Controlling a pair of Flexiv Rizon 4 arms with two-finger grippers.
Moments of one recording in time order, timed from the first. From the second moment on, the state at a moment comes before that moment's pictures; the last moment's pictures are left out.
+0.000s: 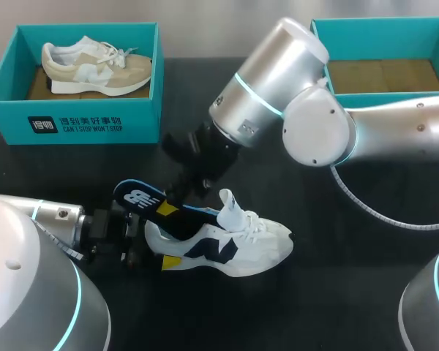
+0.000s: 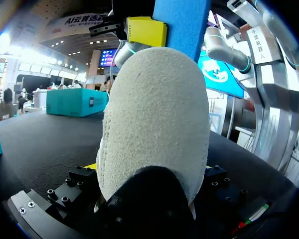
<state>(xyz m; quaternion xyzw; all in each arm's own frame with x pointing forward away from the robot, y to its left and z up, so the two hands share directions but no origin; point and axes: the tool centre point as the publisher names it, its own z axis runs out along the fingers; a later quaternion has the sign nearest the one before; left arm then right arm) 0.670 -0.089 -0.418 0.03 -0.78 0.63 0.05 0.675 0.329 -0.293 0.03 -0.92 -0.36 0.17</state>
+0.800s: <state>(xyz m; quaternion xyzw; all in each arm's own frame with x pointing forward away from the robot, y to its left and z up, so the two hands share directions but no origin) 0.670 -0.090 -0.418 0.03 -0.78 0.63 0.05 0.703 0.371 -0.204 -0.01 -0.89 -0.45 0.12</state>
